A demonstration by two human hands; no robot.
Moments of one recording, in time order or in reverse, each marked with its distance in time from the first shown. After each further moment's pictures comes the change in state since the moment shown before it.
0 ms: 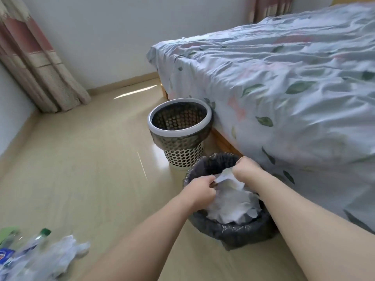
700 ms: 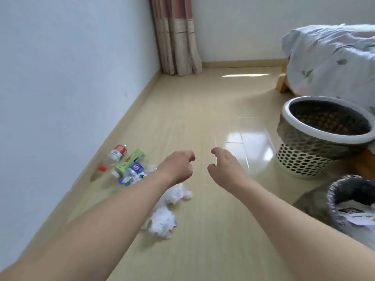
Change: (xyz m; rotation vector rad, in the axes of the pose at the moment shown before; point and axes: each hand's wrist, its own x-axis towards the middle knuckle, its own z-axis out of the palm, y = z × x) left_hand -0.201 -0.263 -0.176 0.110 0.451 -0.442; right_hand -0.149 -0.209 0.265 -0.221 -0.275 -0.804
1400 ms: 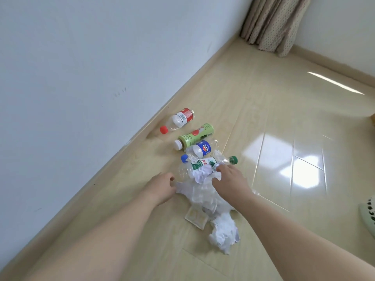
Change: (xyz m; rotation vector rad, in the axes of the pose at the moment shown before) left_hand -0.047 -0.360 0.067 -0.323 -0.112 -0.513; right_hand 0.093 -0.135 0.257 -0.459 -0.322 -0.107
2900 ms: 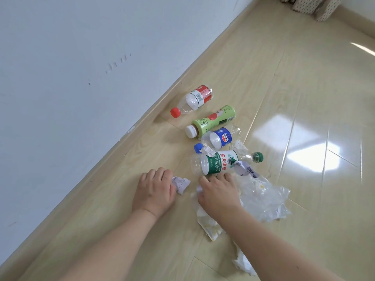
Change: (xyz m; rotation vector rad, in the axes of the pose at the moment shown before) left_hand 0.022 -0.062 0.046 0.372 0.711 0.269; right_hand 0.036 -0.028 0.103 -0.525 0.114 -0.357
